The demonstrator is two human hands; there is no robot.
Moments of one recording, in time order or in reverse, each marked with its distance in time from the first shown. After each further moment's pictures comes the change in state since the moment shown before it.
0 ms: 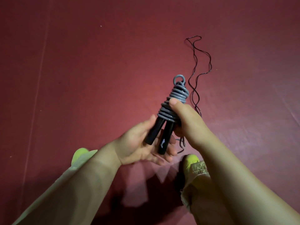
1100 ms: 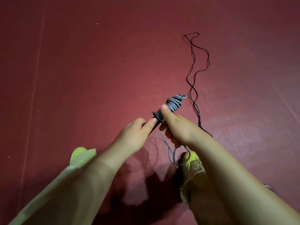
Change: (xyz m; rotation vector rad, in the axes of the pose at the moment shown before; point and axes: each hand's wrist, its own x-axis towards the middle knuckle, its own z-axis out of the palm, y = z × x) left_hand 0.020 -0.008 -0.006 0.959 0.951 0.051; right_hand 0.007 0.018 -0.001 -0.425 -0.099 0.339
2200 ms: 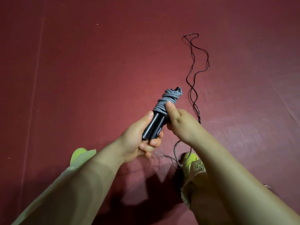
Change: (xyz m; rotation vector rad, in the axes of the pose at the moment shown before) left_hand -0.015 0.016 -0.015 -0.881 -0.635 -0.217; right_hand -0.001 -0.002 -0.004 -0.062 0.189 -0.251
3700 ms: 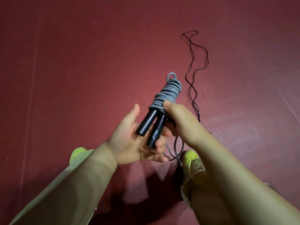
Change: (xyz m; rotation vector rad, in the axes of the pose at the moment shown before) left_hand -0.005 0.000 -0.008 -0.303 -0.392 -0.040; right_hand -0.006 -0.005 0.001 0.411 -0.153 -0.114
